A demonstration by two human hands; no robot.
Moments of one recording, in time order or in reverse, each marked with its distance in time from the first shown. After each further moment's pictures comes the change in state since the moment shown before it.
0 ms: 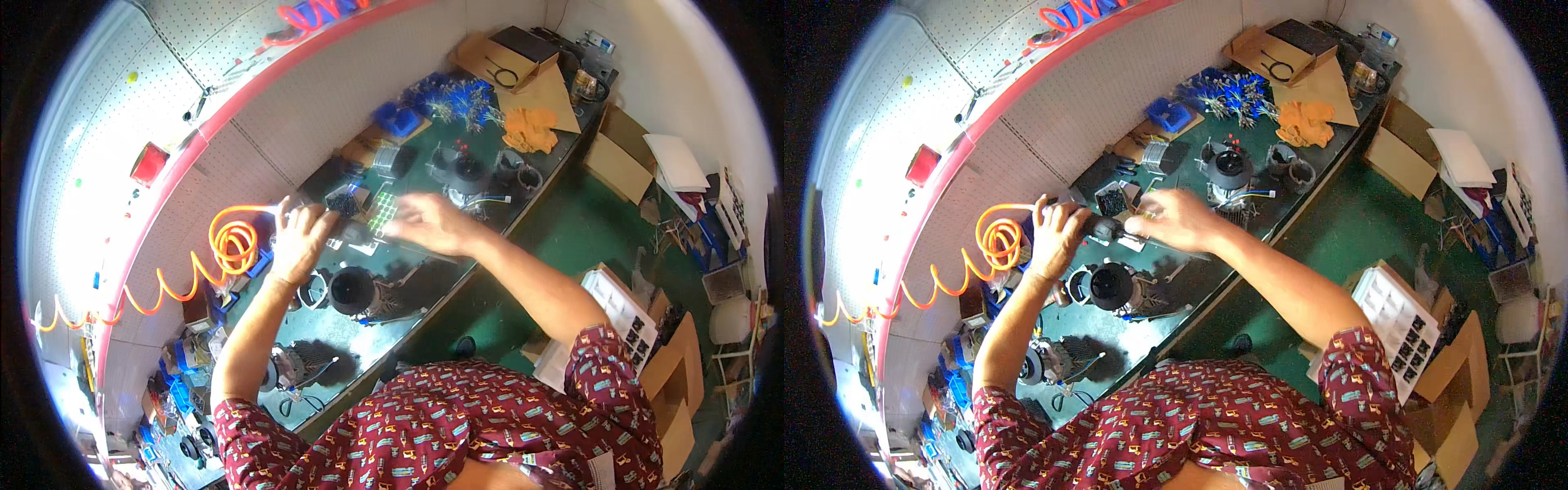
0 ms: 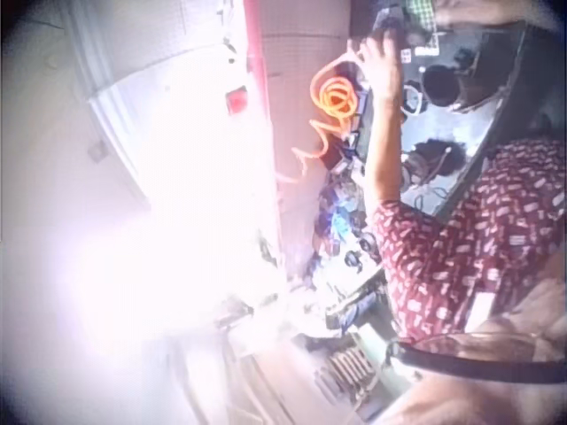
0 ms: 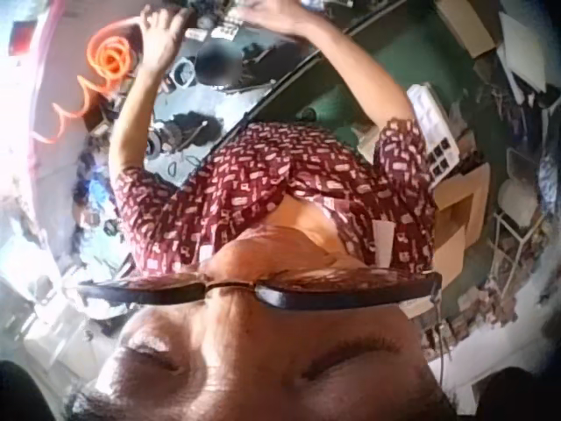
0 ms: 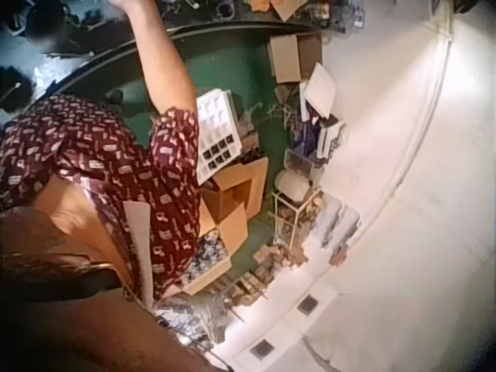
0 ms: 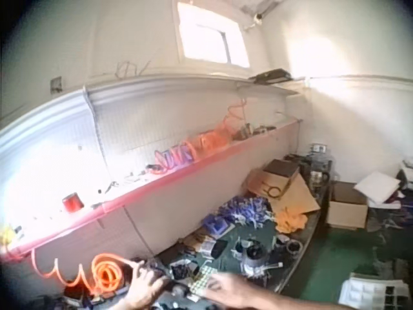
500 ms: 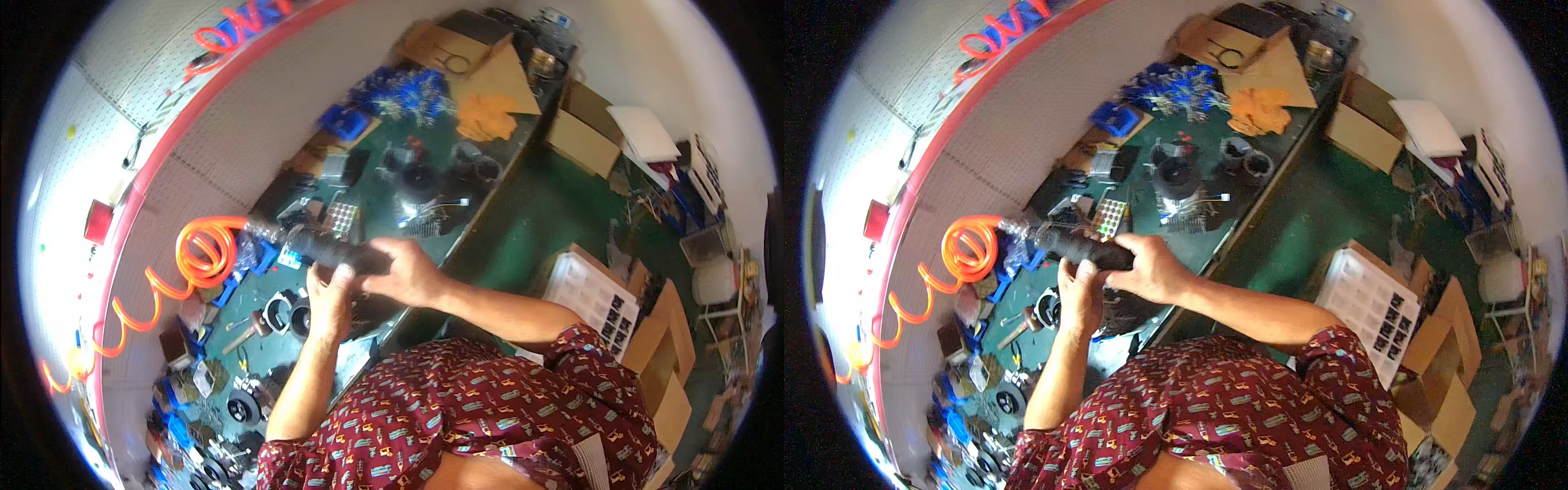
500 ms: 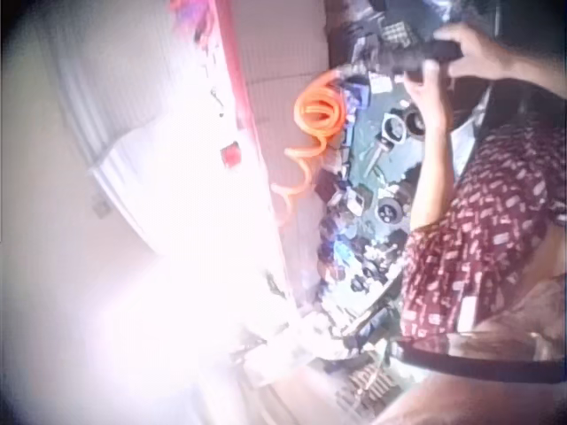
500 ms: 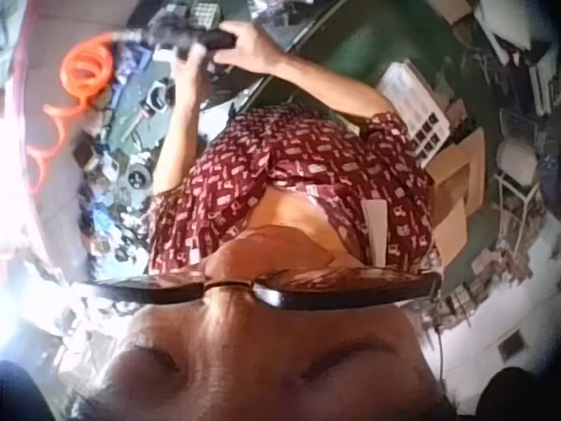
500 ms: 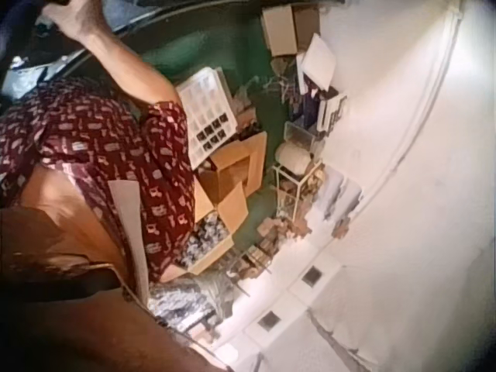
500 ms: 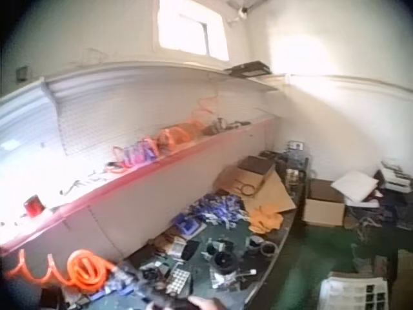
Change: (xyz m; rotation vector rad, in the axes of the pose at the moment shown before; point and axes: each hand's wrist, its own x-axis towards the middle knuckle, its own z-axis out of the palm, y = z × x) left_hand 0.028 0.152 0.038 -1.929 0.266 -1.041; right_hand -0.044 0.035 0.010 0.178 0.222 -0.147
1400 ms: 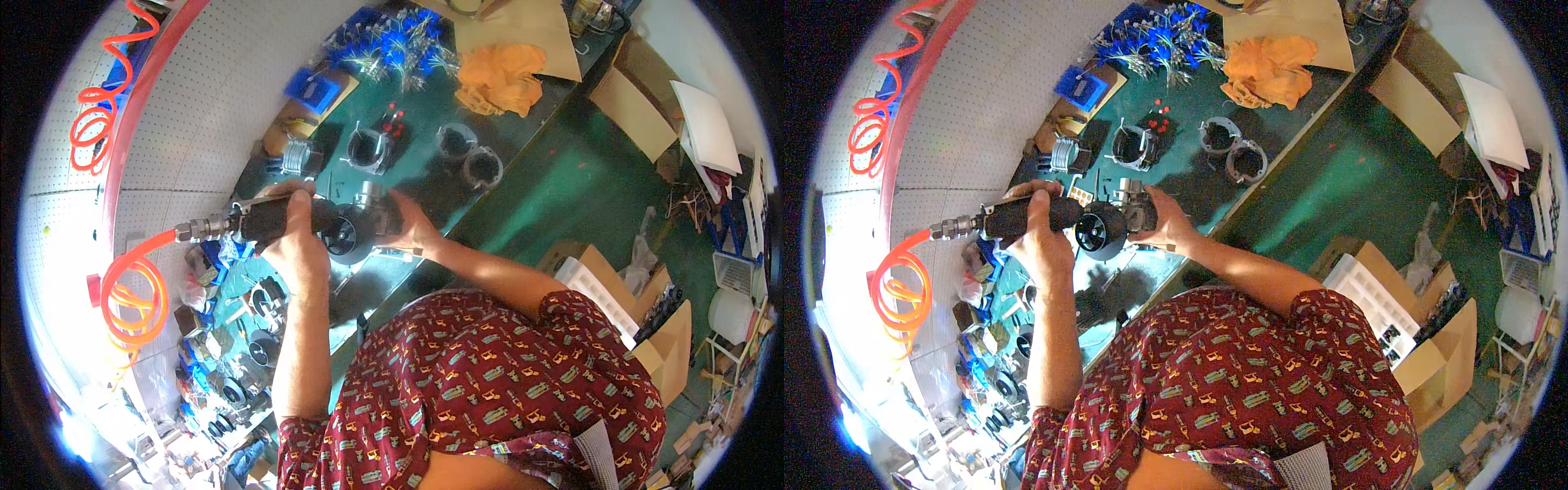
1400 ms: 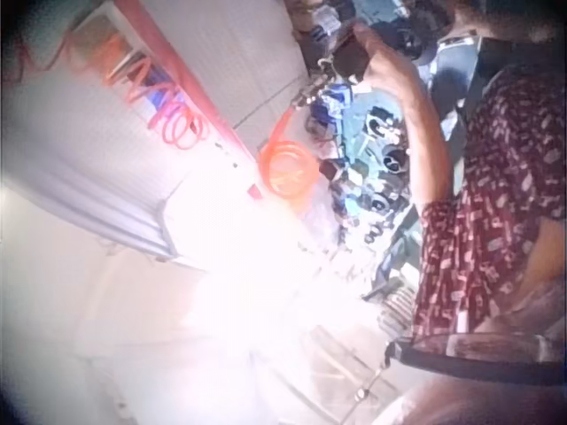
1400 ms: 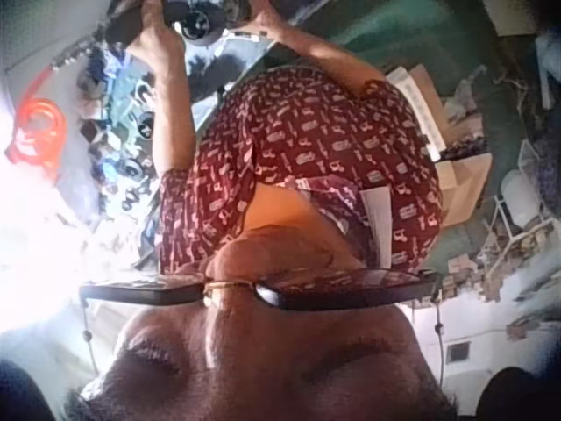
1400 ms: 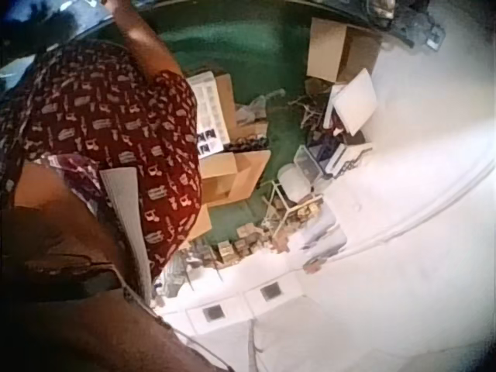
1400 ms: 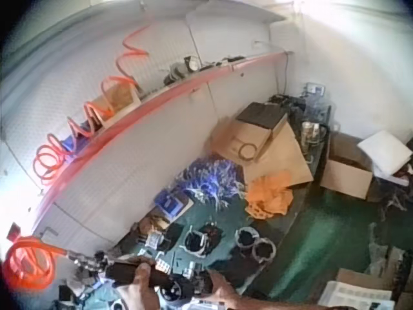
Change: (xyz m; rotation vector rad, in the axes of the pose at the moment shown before) left_hand 0.129 0.005 0.137 0.562 0.336 0.411; right_hand 0.024 0.259 -0.073 0.174 0.073 0.149
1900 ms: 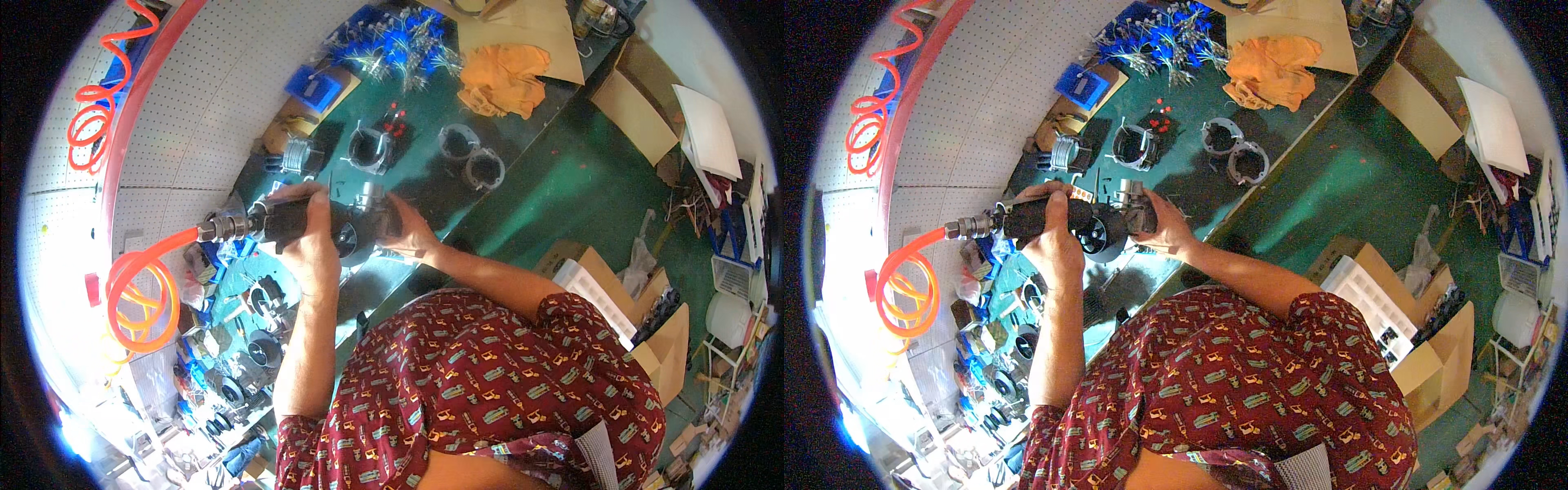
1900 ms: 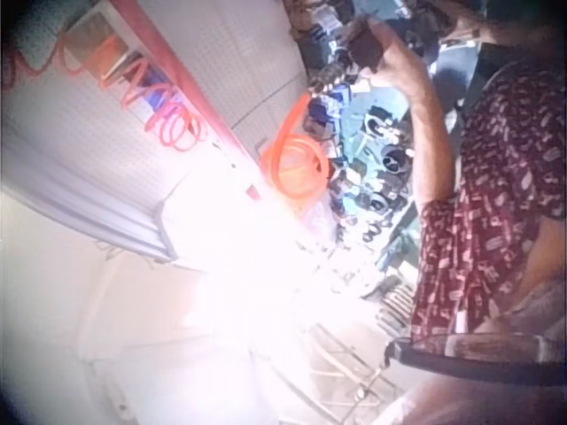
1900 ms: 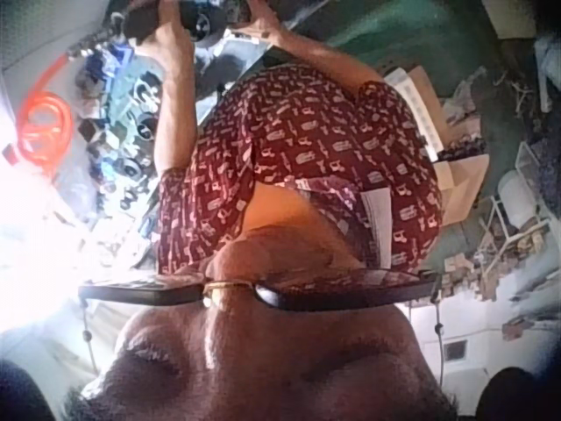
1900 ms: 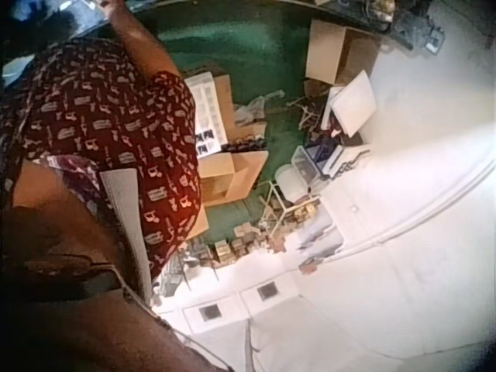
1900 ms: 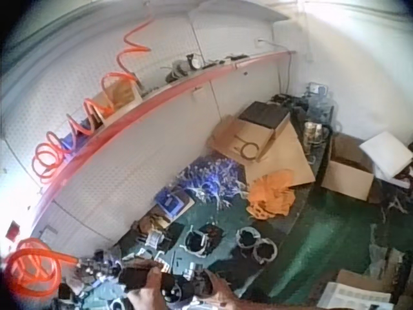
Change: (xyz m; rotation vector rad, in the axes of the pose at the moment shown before) left_hand -0.017 -0.009 -0.021 0.056 -0.005 0.063; right_hand -0.020 0.003 0.036 -0.044 0.043 -0.004
